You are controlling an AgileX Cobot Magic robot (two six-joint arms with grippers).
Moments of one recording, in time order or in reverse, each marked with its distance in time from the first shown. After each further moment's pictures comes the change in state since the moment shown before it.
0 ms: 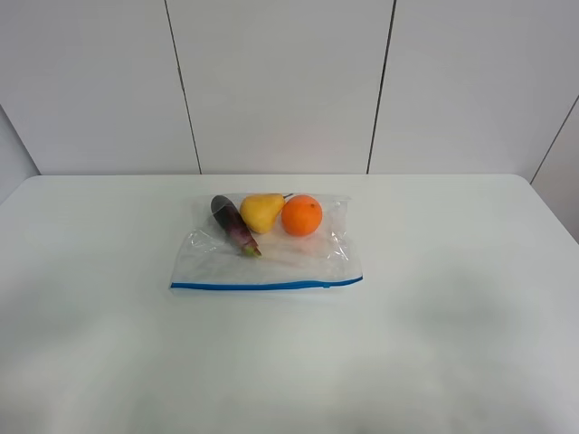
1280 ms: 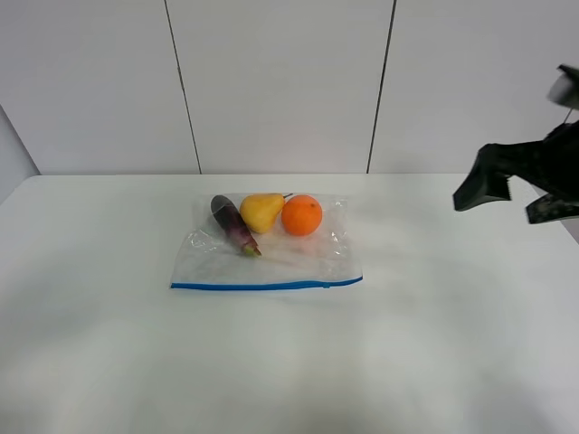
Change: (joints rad) left arm 0.000 0.000 0.000 0.000 0.000 0.000; right arm 0.000 1.354 -0.557 0.280 -0.078 -0.047
